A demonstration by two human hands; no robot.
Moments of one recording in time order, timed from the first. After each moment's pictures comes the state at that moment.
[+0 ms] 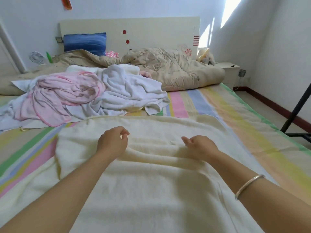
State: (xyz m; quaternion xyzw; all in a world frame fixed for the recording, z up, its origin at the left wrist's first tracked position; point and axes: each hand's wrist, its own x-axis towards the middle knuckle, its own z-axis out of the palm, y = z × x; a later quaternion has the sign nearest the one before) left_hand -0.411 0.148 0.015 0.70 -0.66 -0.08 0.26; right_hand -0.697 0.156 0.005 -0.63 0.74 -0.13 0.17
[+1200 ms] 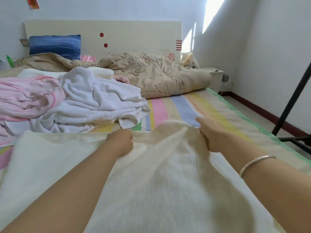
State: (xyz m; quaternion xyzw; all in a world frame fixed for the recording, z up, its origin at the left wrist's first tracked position) left_hand -0.510 -0.029 -0.020 0.67 -0.74 -0.05 0.05; right_hand -0.788 0.017 0.013 -0.36 0.69 -0.40 0.49
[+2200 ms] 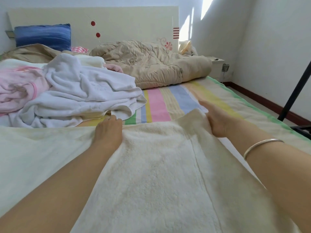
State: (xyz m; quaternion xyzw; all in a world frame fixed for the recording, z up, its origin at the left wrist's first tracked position) left_hand -0.507 -0.064 -0.062 0.65 -0.73 0.19 0.08; right_hand -0.825 -0.021 -0.010 -0.32 0.59 -0.43 0.60
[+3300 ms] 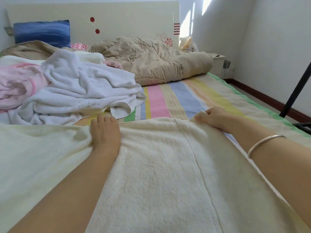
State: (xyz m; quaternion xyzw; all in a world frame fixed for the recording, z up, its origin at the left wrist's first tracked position) left_hand -0.511 -0.059 -0.082 0.71 -0.63 0.31 0.02; right_hand -0.846 -0.033 -0.030 -0.52 0.77 -0.24 0.28
